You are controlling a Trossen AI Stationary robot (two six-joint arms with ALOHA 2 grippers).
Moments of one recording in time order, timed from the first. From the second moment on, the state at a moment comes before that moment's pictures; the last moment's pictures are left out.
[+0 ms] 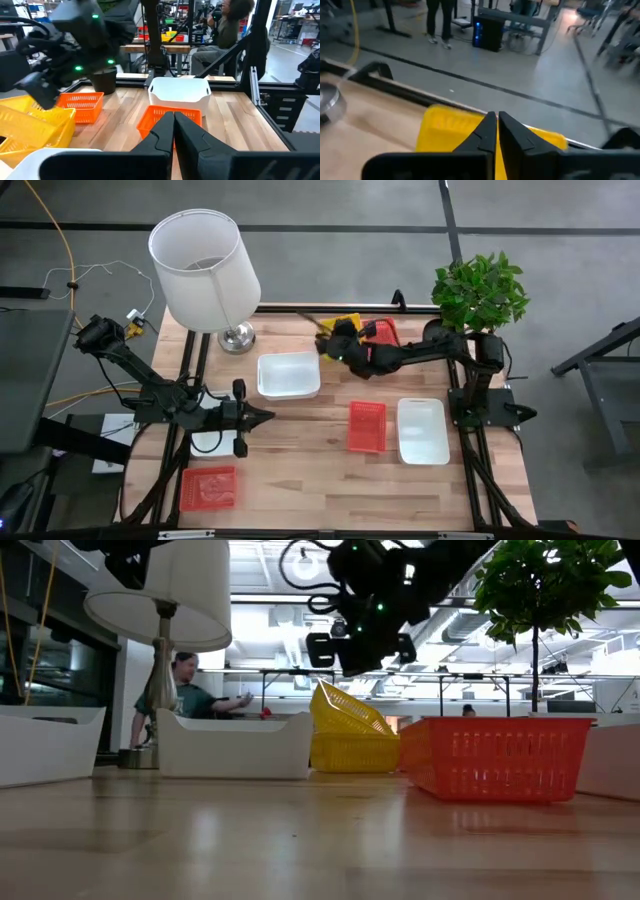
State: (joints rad) left arm -0.53 1.00 0.40 0.50 -0.77 -0.06; right arm -0.16 1.85 1.18 0.13 1.01 0.40
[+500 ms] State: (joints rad) left arm -0.53 1.00 0.40 0.51 -0.77 -0.06; right arm -0.25 1.90 1.17 0.22 0.76 0.33
